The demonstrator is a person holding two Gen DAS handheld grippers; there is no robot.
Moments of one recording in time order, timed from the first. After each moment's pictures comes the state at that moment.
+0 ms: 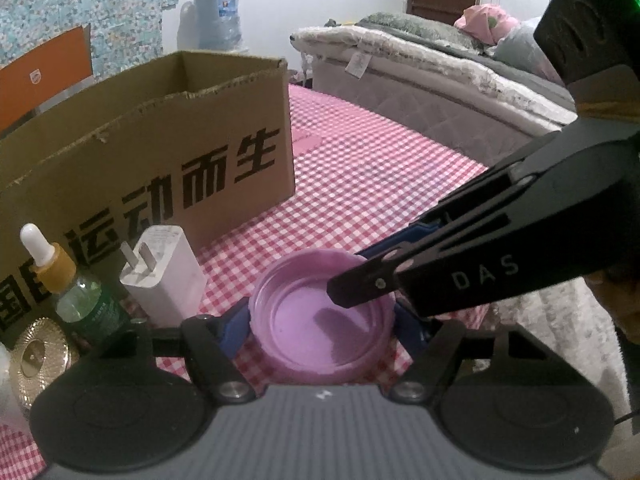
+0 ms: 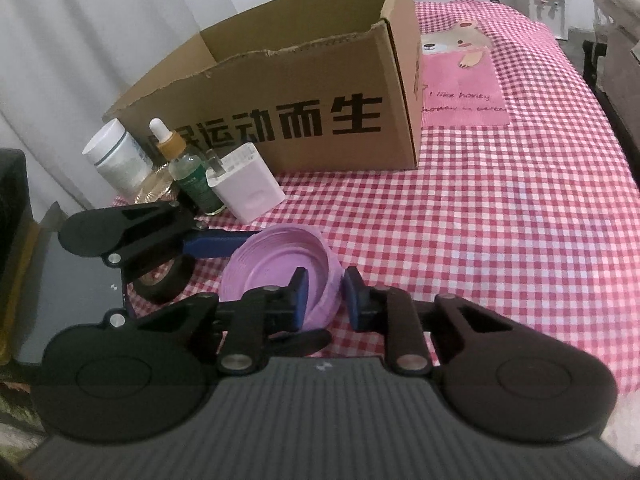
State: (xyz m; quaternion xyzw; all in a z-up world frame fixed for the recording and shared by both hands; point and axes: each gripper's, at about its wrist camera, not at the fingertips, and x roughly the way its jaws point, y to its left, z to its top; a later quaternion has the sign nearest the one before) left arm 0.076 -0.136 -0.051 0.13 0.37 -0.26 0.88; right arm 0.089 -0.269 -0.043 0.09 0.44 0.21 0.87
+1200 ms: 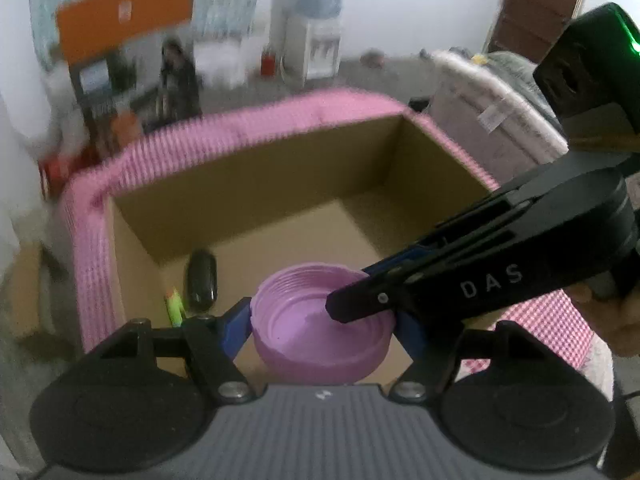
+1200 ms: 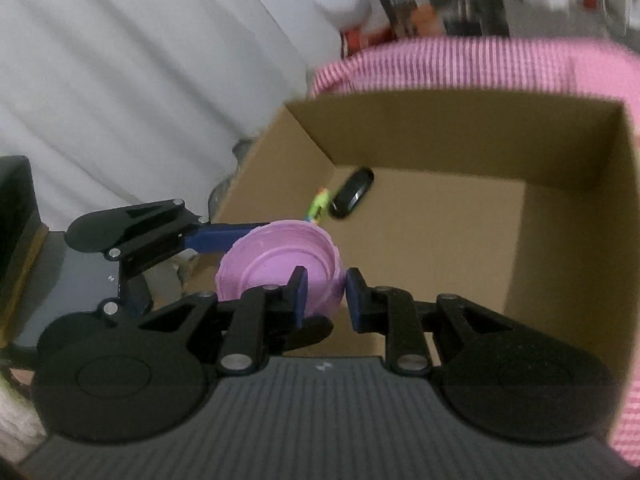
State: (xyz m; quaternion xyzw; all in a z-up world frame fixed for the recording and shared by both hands) left arm 0.235 0.013 0.055 0.04 0.47 -0.18 0.86; right arm 0.308 -0.132 0.057 0.11 0.52 0.32 0.78
